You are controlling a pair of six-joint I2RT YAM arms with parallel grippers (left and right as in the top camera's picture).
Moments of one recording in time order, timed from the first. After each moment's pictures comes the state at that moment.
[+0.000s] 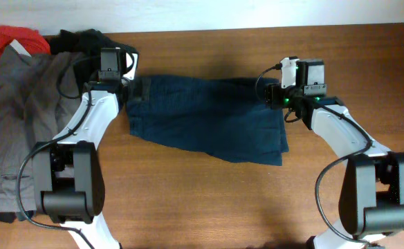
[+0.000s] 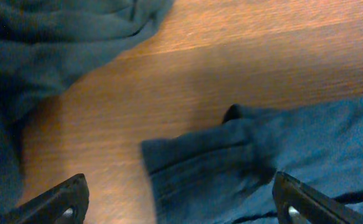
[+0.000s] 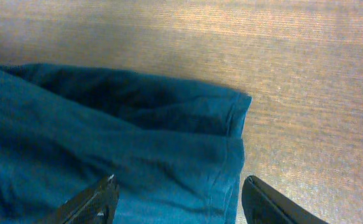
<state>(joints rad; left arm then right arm) -0.07 1.97 1.42 -0.36 -0.06 0.11 0.04 1.79 1.14 -0.19 -0.17 -0.03</state>
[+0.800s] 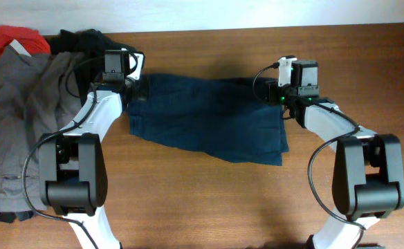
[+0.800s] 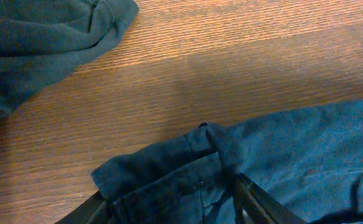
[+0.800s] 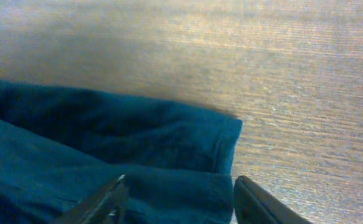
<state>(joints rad) -0.07 2.04 1.42 -0.27 0.03 0.11 0.04 1.92 1.14 -0.01 -0.13 -0.03</state>
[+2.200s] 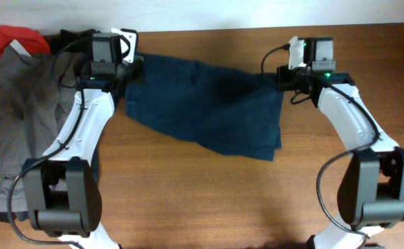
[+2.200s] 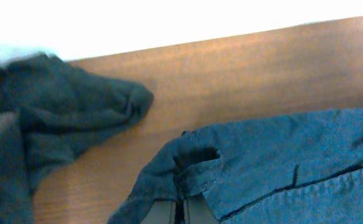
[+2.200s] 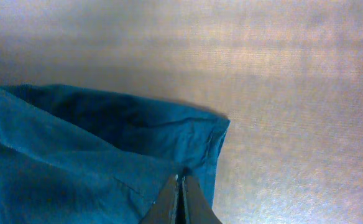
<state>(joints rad) -0.08 1.87 1.47 -0.29 0.04 0.08 0.01 1.84 1.42 -0.44 -0.18 0.00</state>
